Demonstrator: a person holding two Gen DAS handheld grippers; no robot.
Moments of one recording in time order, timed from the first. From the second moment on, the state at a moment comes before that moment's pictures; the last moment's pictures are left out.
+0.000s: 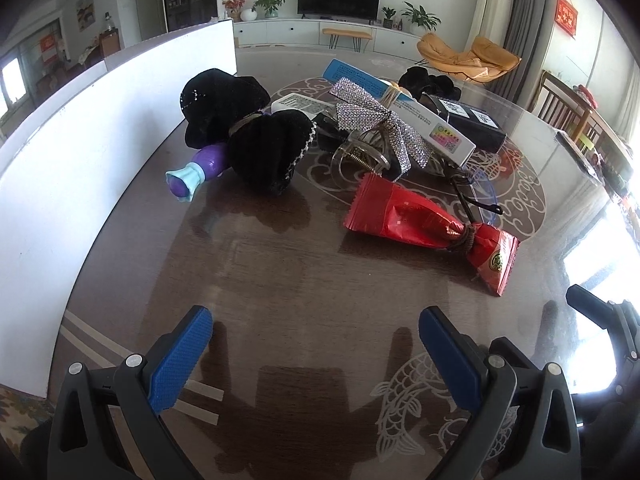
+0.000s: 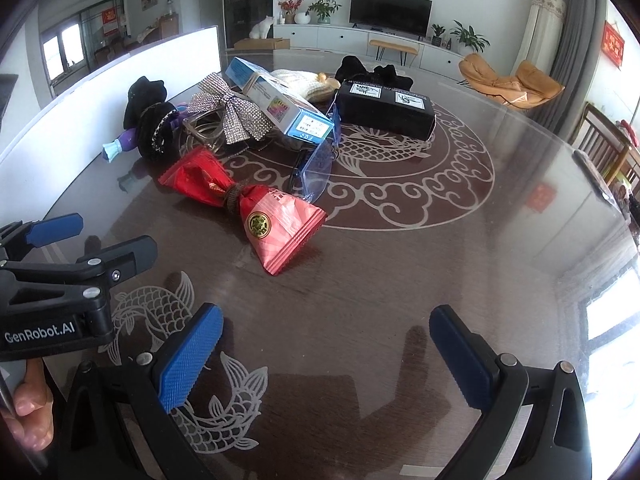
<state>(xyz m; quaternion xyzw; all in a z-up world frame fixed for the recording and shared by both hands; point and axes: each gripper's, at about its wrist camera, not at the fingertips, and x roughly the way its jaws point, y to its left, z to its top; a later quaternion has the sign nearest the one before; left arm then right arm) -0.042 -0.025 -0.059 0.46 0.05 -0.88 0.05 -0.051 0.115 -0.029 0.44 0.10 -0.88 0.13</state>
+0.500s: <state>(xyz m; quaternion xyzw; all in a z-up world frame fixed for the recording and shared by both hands) -0.042 -0.030 -0.062 0.47 0.05 -0.88 0.06 -0.064 0.115 -0.032 0.46 0.09 -0.87 0.16</state>
